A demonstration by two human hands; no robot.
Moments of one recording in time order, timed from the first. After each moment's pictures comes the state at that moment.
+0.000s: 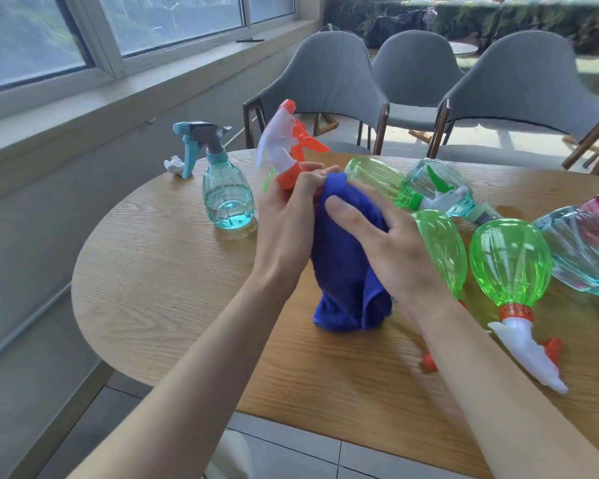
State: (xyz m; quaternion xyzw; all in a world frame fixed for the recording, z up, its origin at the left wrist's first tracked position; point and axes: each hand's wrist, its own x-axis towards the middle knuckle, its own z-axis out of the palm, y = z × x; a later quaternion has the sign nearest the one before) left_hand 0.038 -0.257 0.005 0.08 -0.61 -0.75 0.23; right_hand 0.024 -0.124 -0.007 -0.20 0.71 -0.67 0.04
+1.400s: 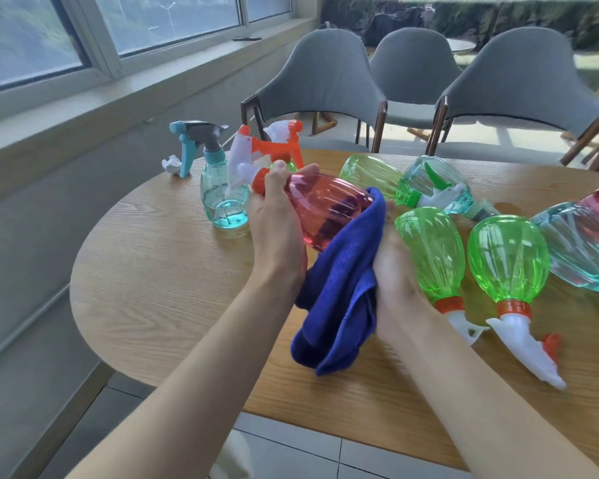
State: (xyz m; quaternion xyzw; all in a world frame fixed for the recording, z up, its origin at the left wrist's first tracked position) left_hand 0.036 -0.249 0.010 0.16 -0.47 -0.82 0.26; right_hand 0.027 -0.143 -0.034 0.02 0.47 -0.86 0.18
